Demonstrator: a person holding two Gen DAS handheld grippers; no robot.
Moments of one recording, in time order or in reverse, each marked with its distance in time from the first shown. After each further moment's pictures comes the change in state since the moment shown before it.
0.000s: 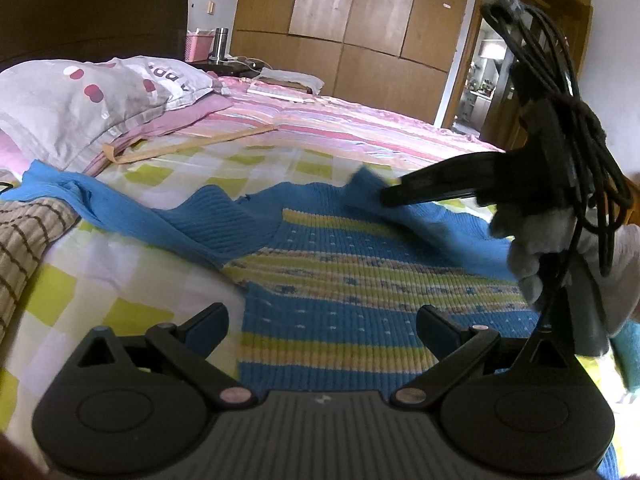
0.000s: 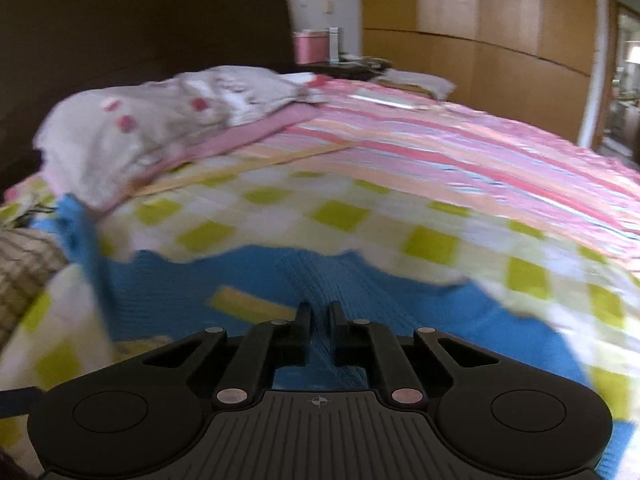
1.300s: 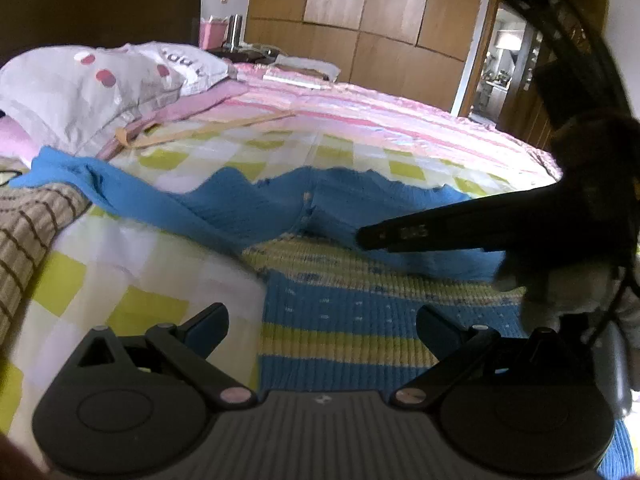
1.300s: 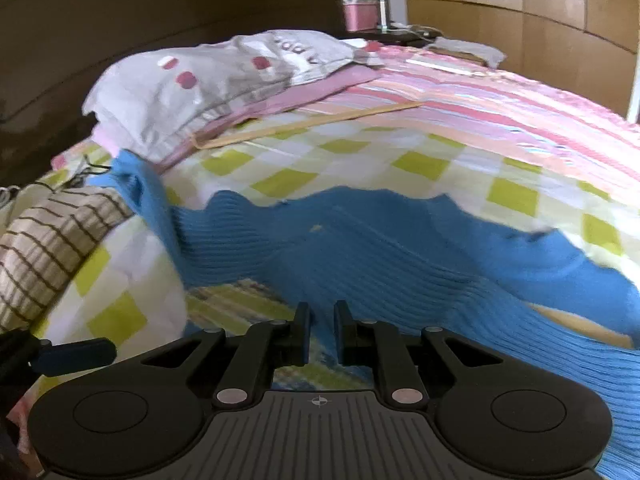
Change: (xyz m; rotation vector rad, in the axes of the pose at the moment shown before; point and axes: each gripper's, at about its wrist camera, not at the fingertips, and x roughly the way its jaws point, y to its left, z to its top) left arm 0.015 0.010 -0.002 -0.016 0.046 0.047; right arm 0.006 0.036 -0.025 -0.003 0.093 0.103
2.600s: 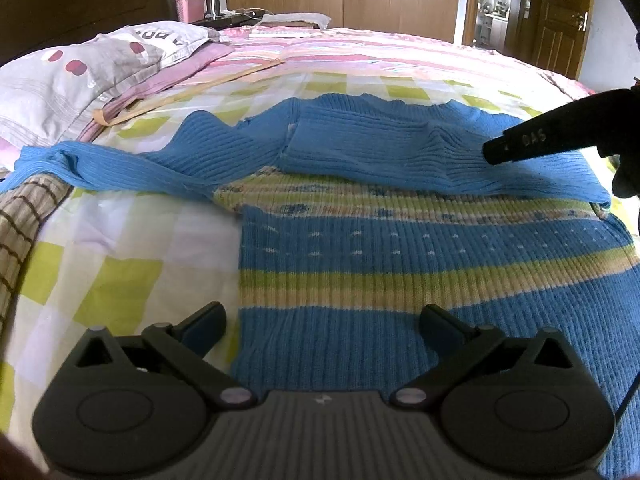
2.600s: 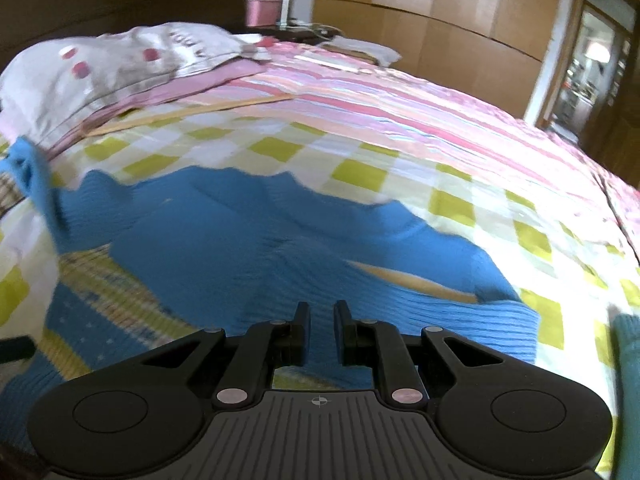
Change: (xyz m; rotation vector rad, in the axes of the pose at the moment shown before) left arm 0.038 -0.023 -0.021 0.155 0.144 0.092; right arm -0.032 -0.046 -0.023 0.030 0.007 -0.345
